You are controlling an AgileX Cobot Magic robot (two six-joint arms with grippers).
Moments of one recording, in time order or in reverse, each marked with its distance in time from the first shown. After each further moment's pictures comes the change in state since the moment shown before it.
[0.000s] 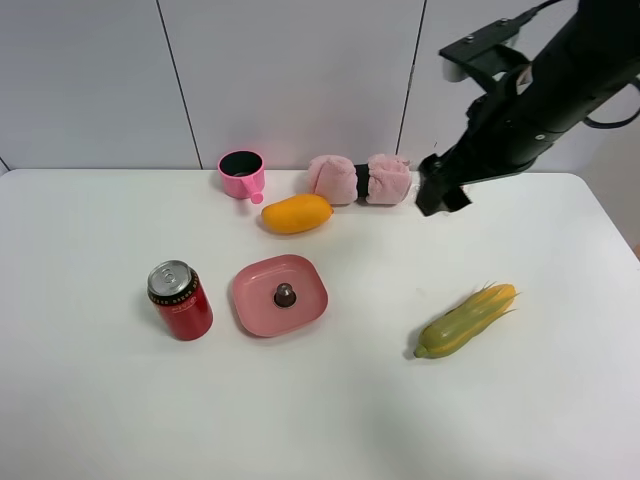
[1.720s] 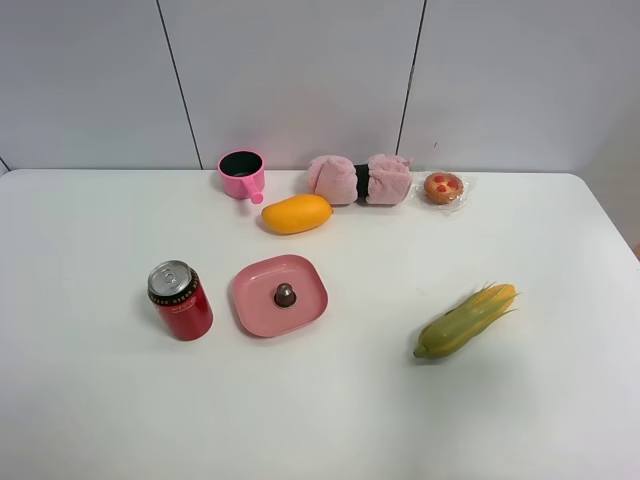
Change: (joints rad) left arm 0.000 0.000 0.000 0.000 0.000 0.000; right arm -0.525 -1.077 0.616 0.054 -0.043 0.084
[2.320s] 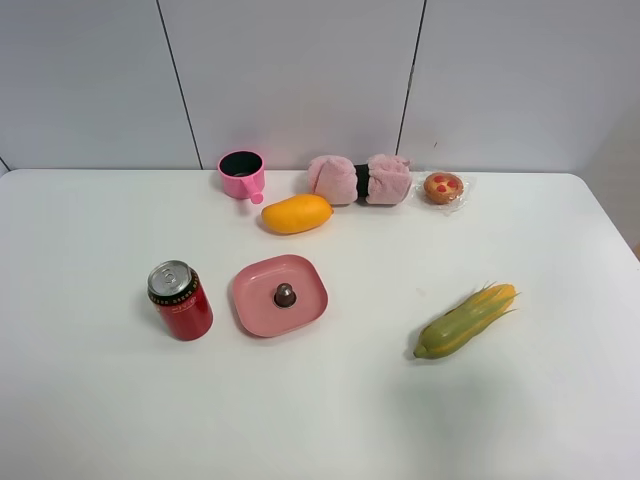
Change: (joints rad) left arm 0.000 0.000 0.000 0.000 0.000 0.000; right arm 0.223 -0.192 0.093 -0.032 0.050 0.088
